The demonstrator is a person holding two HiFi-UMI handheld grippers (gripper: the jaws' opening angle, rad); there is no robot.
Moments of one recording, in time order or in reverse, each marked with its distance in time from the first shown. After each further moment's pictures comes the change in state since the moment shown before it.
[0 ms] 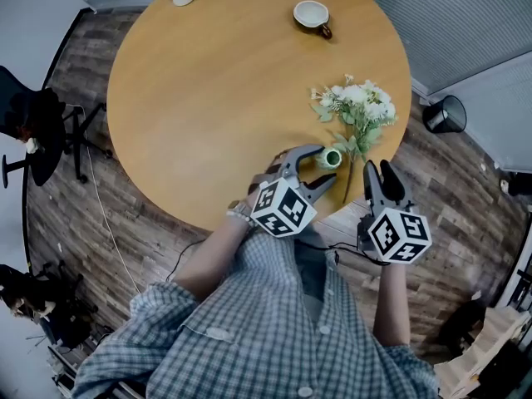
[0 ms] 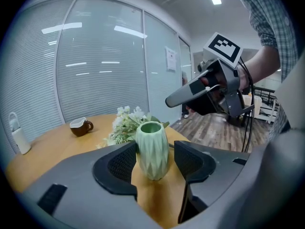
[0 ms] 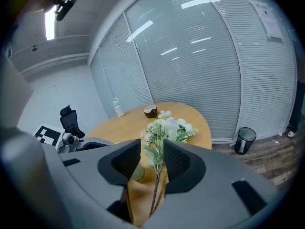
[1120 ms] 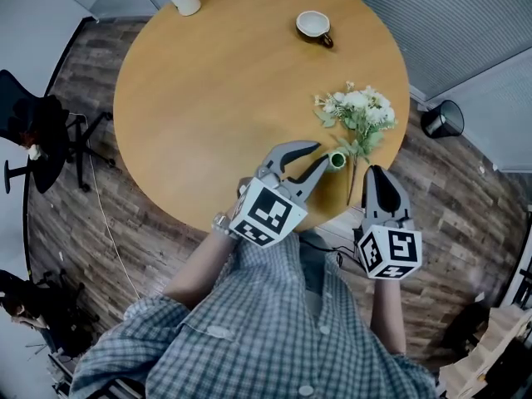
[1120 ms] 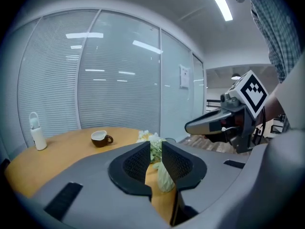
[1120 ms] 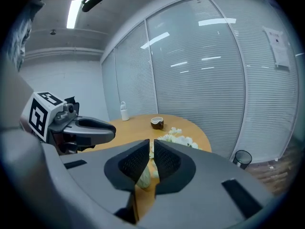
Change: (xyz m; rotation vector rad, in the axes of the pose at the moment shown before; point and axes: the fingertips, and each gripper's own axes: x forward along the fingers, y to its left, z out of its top) left arm -0.078 0.046 0.065 -0.129 -0.156 0.117; right arm -0.027 0.052 0.031 -0.186 -0.110 -0.029
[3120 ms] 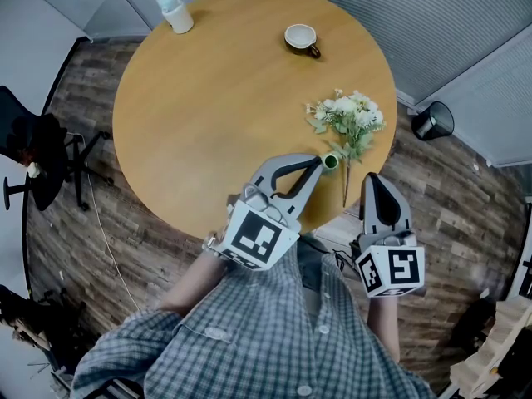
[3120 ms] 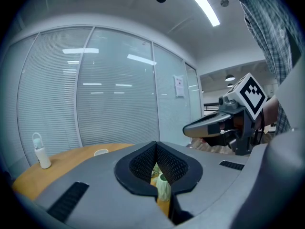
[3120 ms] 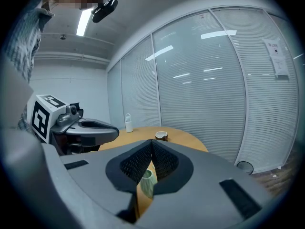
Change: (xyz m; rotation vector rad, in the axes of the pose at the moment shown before) left arm -0.044 -0.017 0.059 0.092 -0.132 -0.002; right arm -0.043 0.029 0.051 -0.045 -0.133 0.018
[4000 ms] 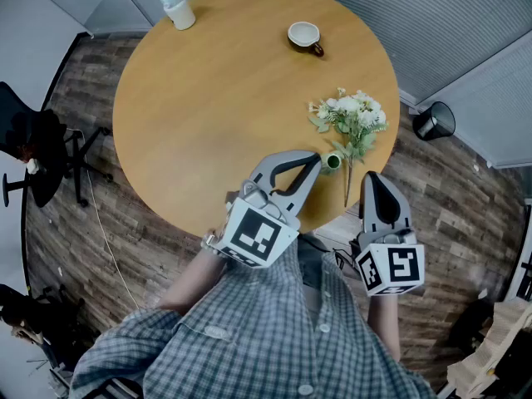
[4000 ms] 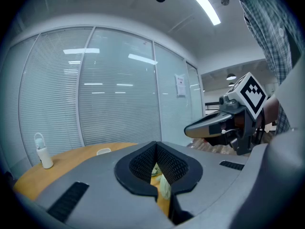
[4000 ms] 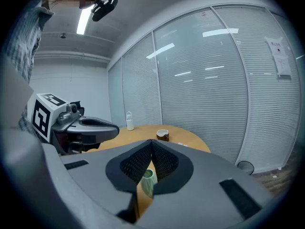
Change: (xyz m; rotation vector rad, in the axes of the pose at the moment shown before) left arm -0.002 0.009 -0.003 0.005 0.008 0.016; right arm 0.007 0.004 -0.003 -0.007 0.020 0.013
